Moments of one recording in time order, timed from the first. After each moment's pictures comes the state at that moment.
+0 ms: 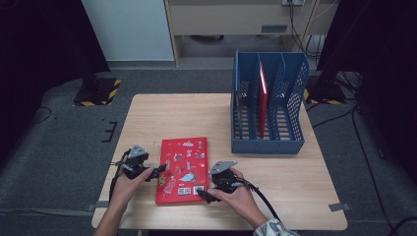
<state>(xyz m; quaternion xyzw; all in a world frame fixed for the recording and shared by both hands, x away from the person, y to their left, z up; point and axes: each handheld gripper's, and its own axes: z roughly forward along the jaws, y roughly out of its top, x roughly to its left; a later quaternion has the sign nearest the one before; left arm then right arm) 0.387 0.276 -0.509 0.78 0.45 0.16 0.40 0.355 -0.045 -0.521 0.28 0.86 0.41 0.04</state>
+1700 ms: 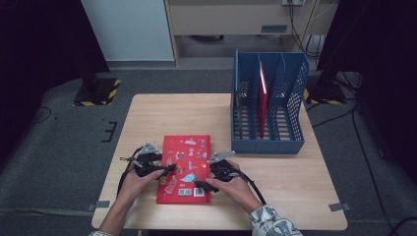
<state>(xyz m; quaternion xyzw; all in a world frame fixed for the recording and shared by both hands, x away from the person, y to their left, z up) 0.402 0.253 -0.516 0.80 0.42 0.11 0.41 0.390 -0.038 -0.533 0.30 0.85 0.43 0.00</state>
